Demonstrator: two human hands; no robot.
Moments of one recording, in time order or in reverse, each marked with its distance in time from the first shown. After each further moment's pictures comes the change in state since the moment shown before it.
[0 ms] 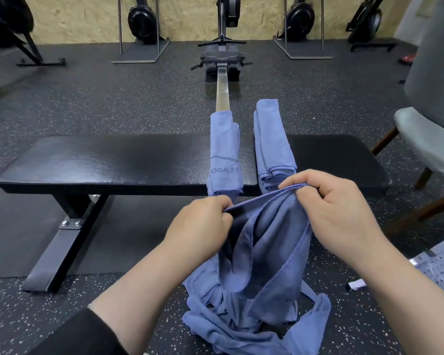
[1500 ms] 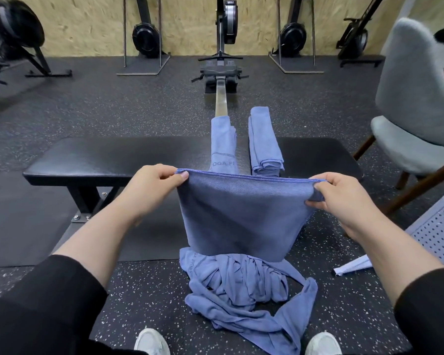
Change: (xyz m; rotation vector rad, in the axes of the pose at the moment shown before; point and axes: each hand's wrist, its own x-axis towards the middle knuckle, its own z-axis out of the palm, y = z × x) left_hand -0.043 -0.069 -0.063 -0.448 0.194 0.023; right_hand -0.017 0.062 -0.038 0.273 0.115 0.348
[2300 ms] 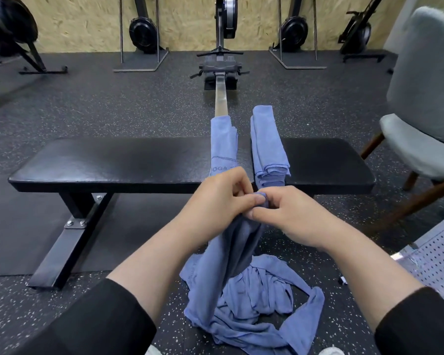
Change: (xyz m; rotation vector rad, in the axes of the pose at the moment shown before) left_hand 0.015 0.062 0.086 -0.009 -0.172 0.251; right_hand -0.015 -0.037 0.071 -0.331 -0.582 -0.289
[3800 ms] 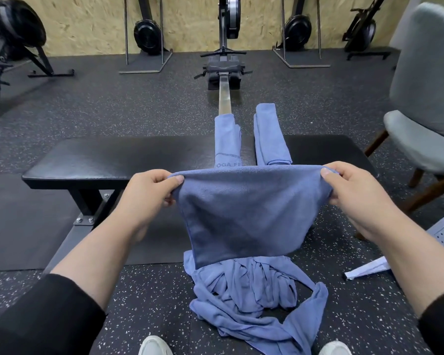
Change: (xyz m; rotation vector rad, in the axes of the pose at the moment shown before) left_hand -0.033 -0.069 -0.070 -0.300 0.325 -0.383; right_hand -0.024 0.047 -0.057 0.190 0.531 0.149
